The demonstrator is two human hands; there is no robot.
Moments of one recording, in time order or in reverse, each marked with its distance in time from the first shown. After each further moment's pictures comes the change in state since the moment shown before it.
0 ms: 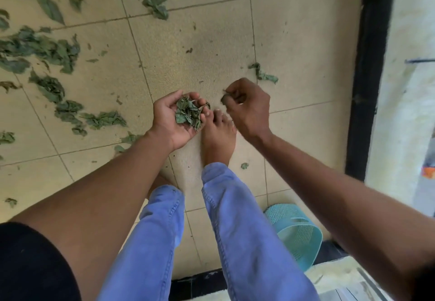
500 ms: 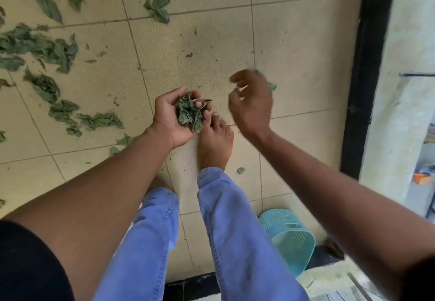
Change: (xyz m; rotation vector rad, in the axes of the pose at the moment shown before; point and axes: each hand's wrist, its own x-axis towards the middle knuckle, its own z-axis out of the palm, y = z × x) left_hand 0.005 0.005 0.015 -0.057 -0.038 -0.021; right_hand 0.012 -0.017 -0.009 -0.099 0.061 -0.093
